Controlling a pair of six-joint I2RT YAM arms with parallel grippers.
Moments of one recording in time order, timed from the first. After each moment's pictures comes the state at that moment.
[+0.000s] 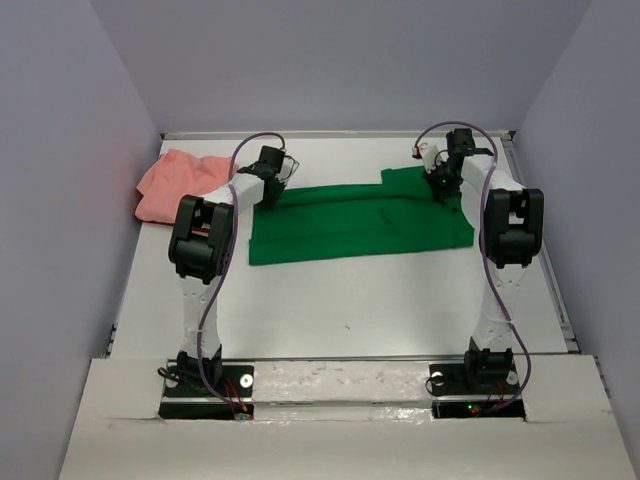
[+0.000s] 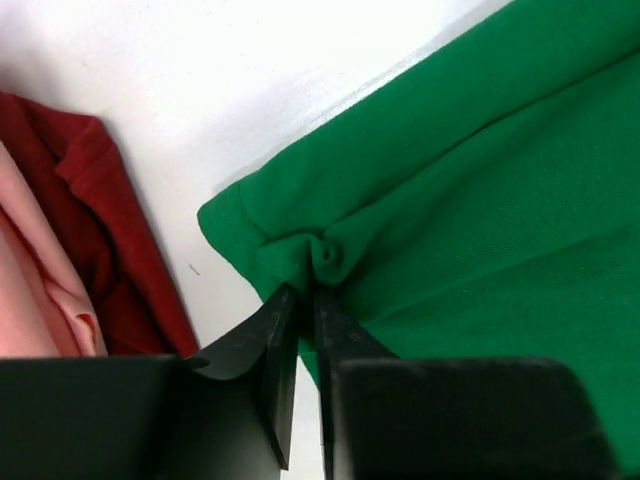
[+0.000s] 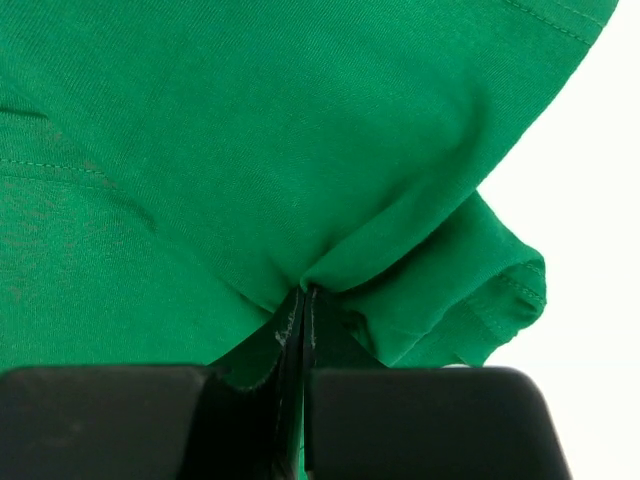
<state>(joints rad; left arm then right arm) -0.30 2.13 1.56 -0.44 -0.23 0.31 0.00 2.23 1.80 -0.69 -0.20 -0.68</state>
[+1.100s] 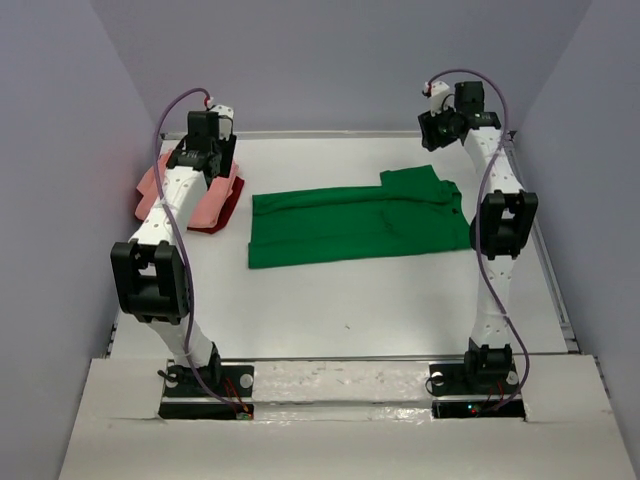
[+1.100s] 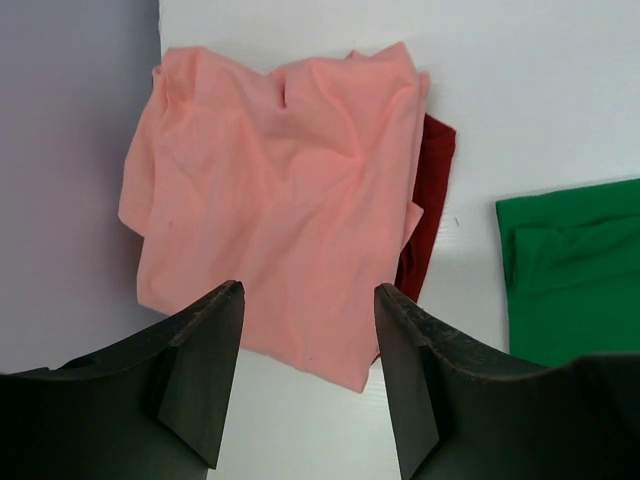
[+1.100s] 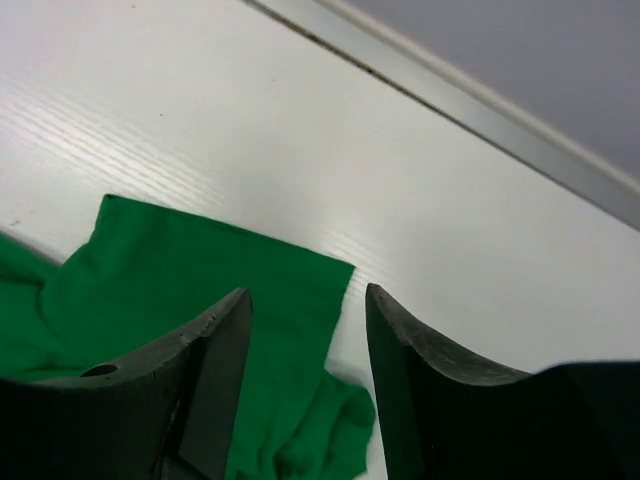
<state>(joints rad) -0.12 1.70 1.55 -0.49 -0.26 0.22 0.01 2.36 2.38 -0.73 -0.28 -0.42</state>
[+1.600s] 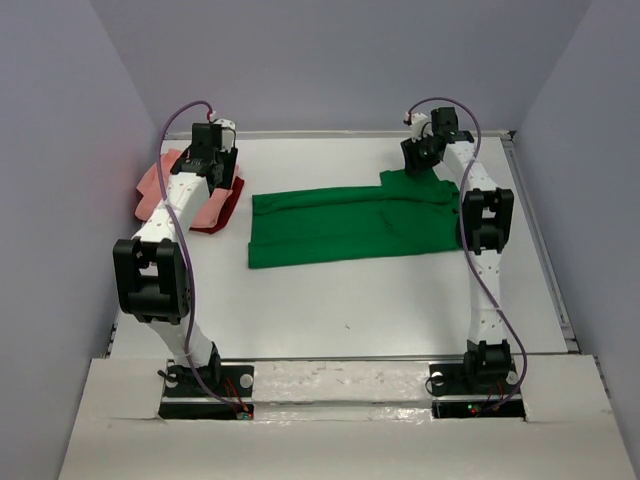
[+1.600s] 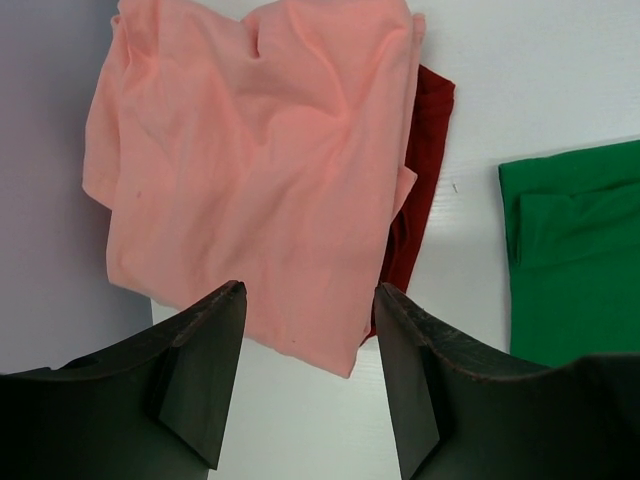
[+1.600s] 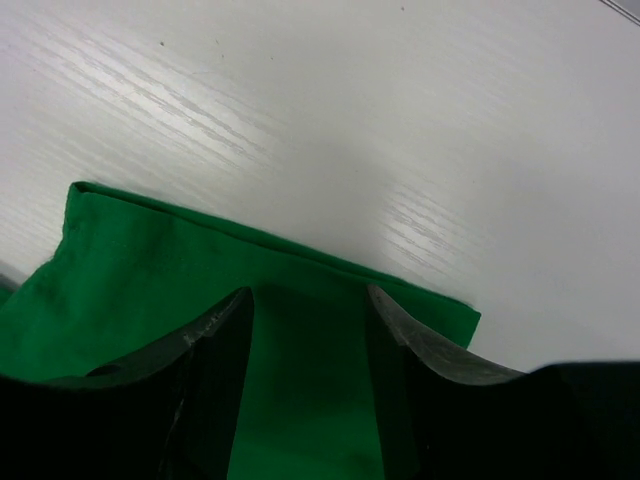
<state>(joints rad) -0.10 1.70 1.45 -0.47 -0.27 0.19 0.05 2.60 2.41 -0.72 -0.30 -0.37</state>
